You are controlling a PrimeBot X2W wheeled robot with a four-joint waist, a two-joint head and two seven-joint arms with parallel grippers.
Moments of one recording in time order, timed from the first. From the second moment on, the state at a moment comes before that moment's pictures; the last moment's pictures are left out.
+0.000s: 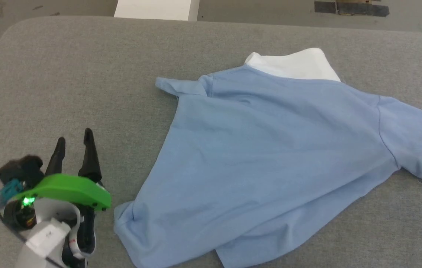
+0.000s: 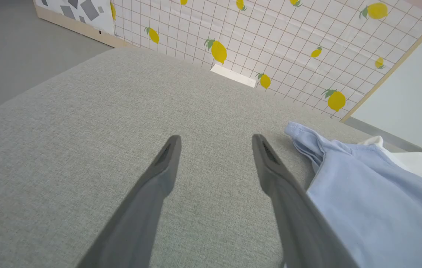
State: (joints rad) left arm -0.15 0.28 -0.12 -0.01 -0.61 0.22 -0.05; right arm -0.45 -0.14 -0.48 0.19 0.04 0.13 0.51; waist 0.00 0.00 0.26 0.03
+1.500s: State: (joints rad) left arm -0.51 0.32 -0.22 0.15 -0.73 0.16 0.33; right arm -0.31 -0.11 -0.32 0.22 0.11 0.13 0.40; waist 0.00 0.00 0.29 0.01
